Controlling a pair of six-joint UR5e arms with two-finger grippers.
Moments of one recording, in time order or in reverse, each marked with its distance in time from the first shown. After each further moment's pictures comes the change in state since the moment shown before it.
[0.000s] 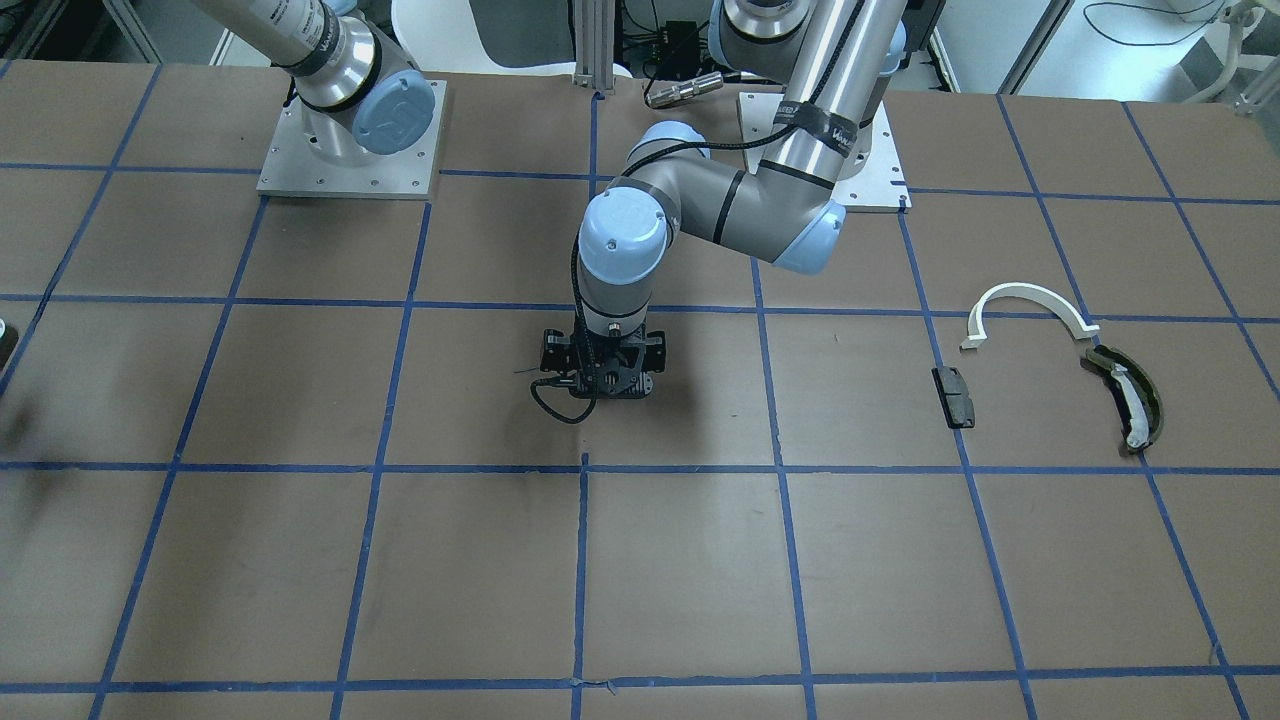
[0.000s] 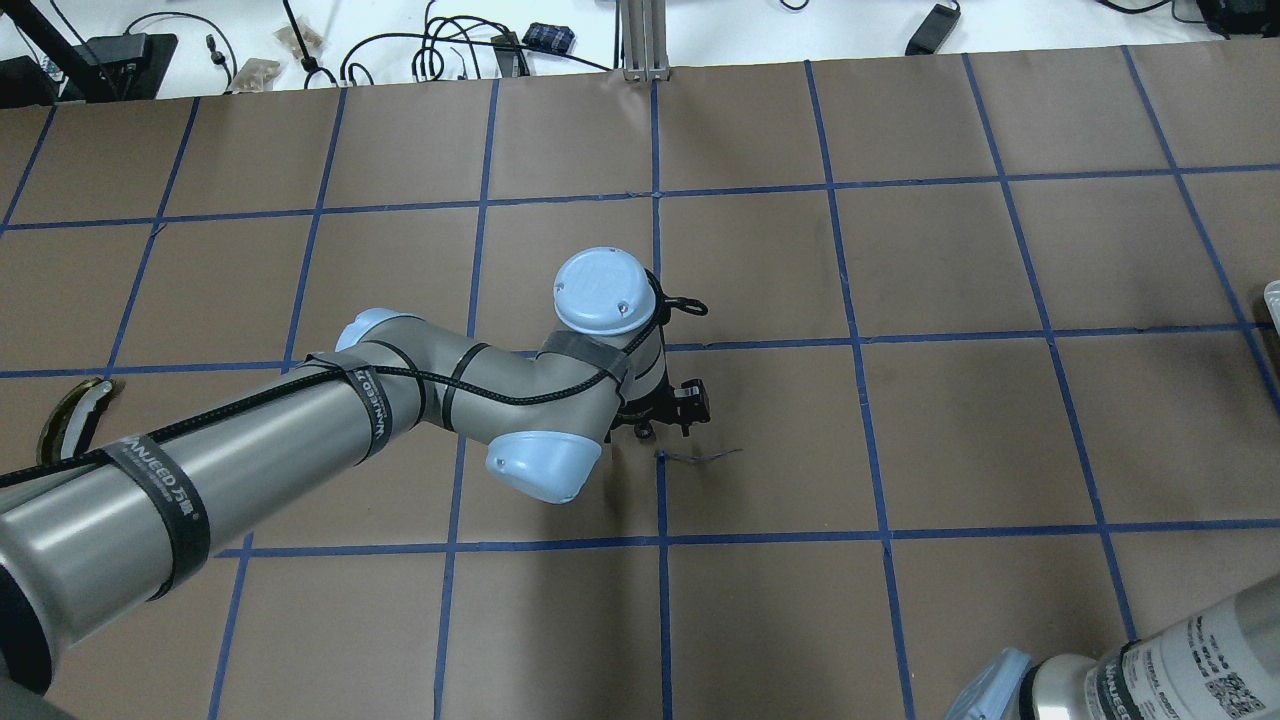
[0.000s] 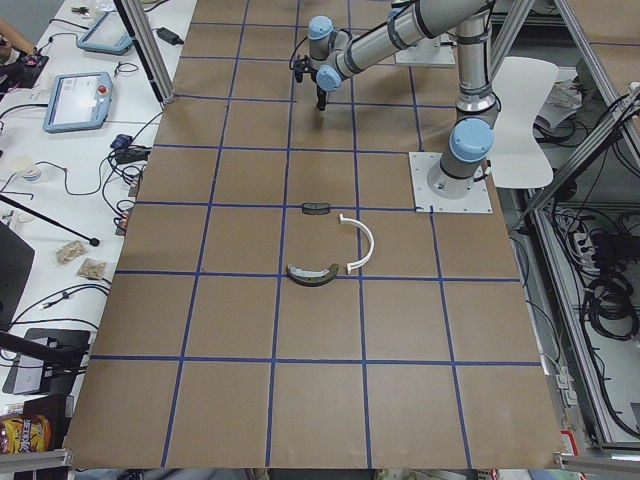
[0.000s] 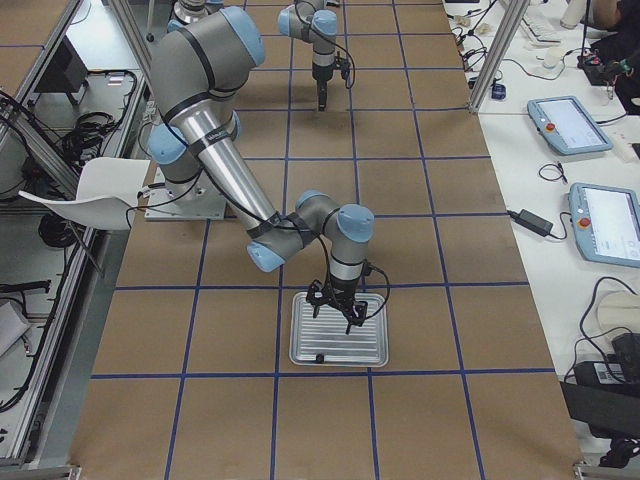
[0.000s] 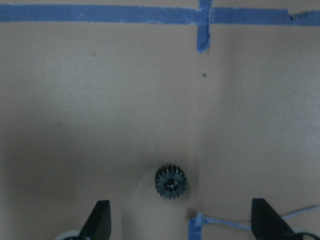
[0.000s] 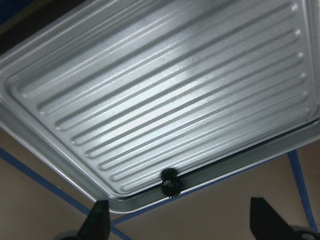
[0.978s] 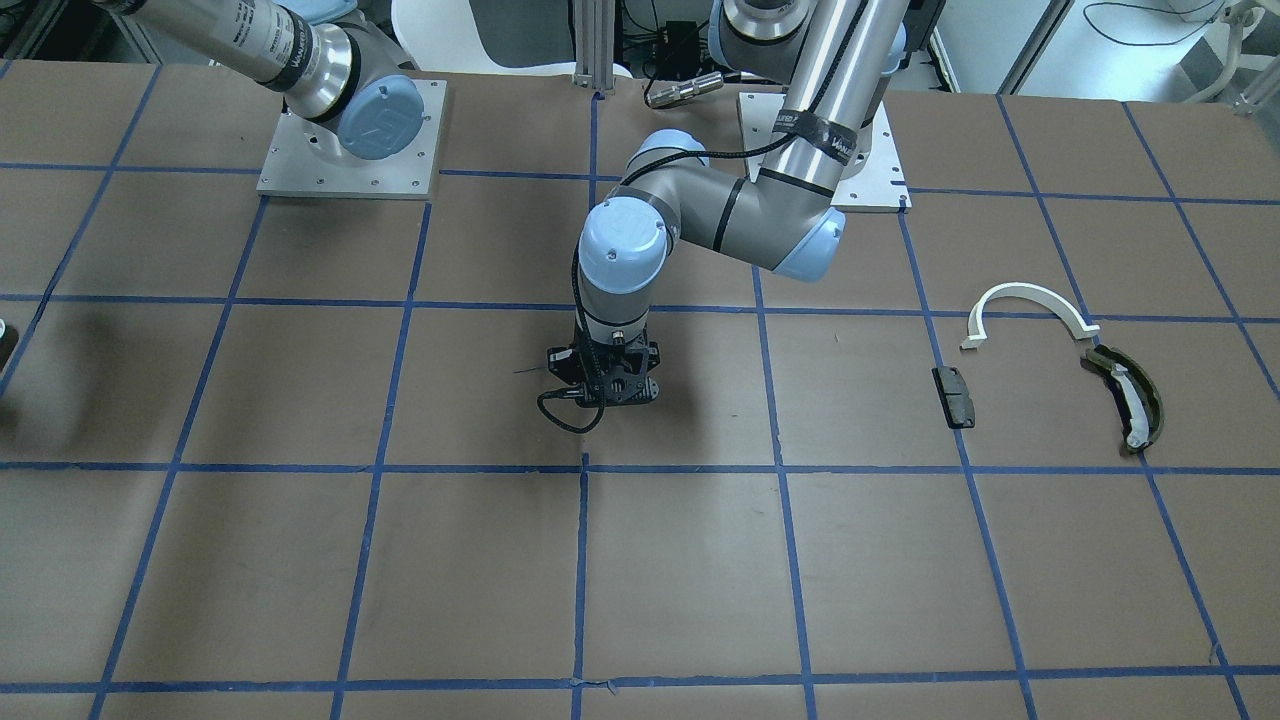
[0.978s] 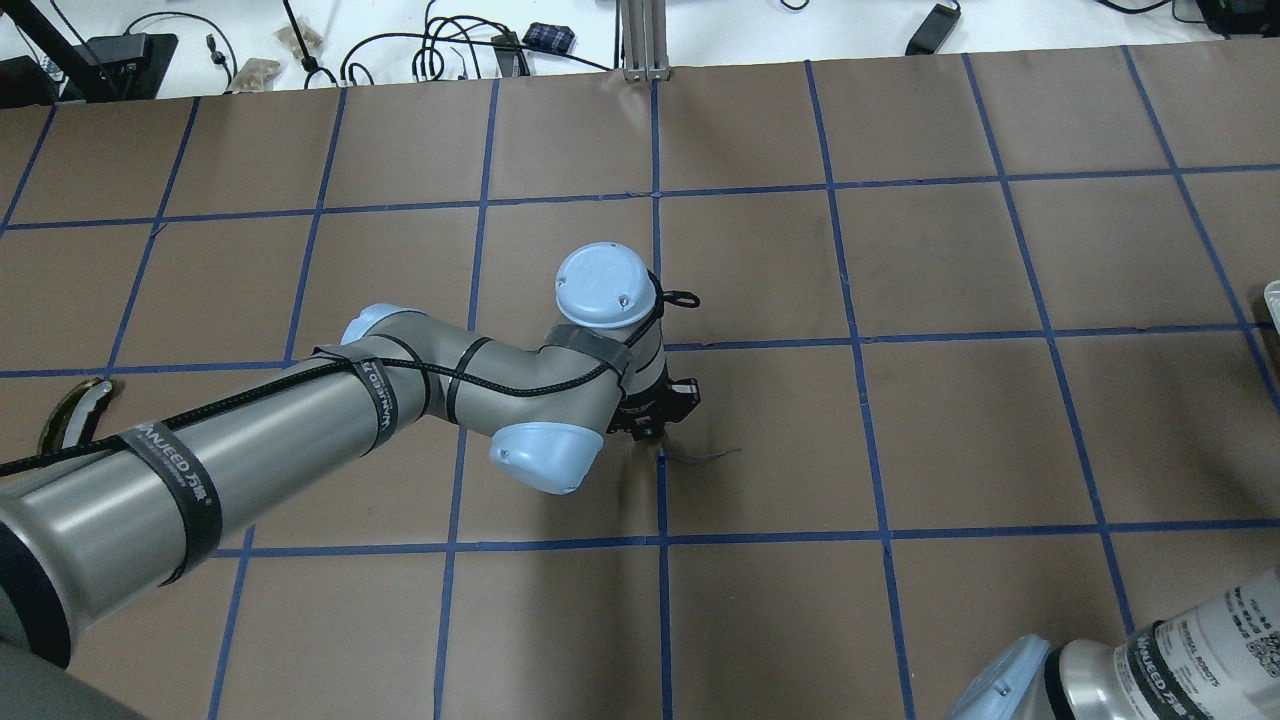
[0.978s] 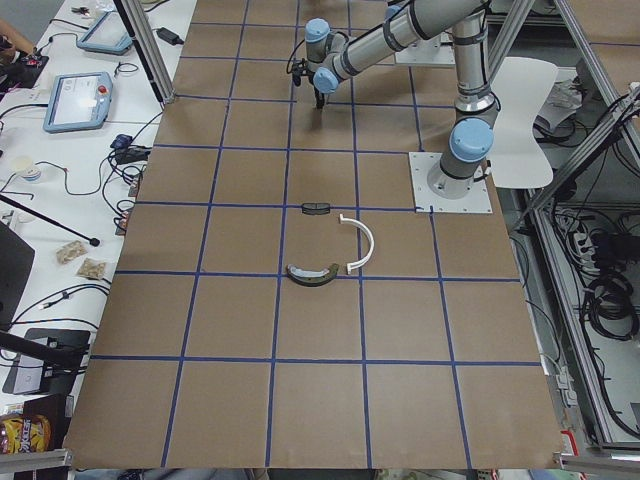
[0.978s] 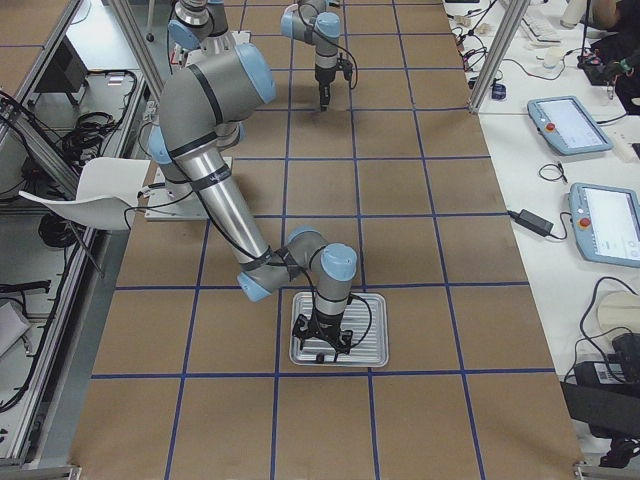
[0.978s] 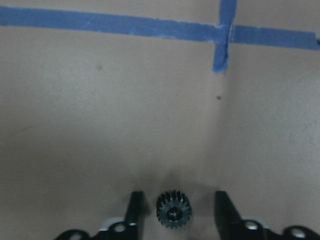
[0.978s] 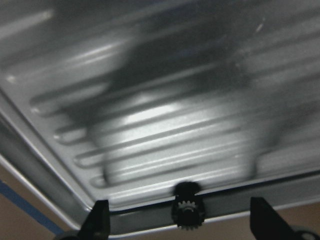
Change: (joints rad) left arm 0.004 -0.011 0.012 -0.006 -0.003 -0.081; right arm -0.086 0.137 0.001 -0.196 0.026 -0.263
